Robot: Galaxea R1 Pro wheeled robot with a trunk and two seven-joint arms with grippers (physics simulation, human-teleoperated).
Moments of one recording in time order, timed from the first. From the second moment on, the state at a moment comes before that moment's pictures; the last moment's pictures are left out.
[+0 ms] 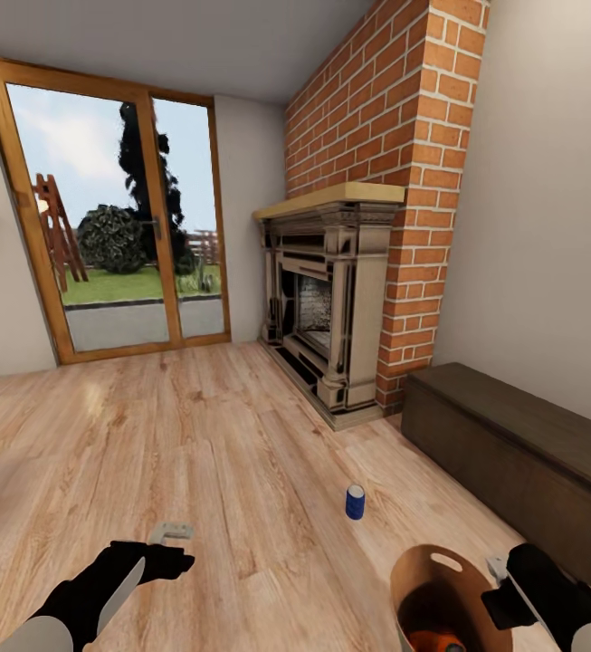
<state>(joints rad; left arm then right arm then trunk) -0.53 0.19 -0.30 -0.56 0.27 0.46 -0.09 -0.53 -0.30 0.03 -0.51 0.27 0.77 0.34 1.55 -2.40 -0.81</state>
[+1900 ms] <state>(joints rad) -0.53 0.19 -0.31 -0.56 0.27 0.44 -0.09 -0.52 -0.30 0.07 -0.50 0.25 0.74 0.46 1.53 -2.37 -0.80</state>
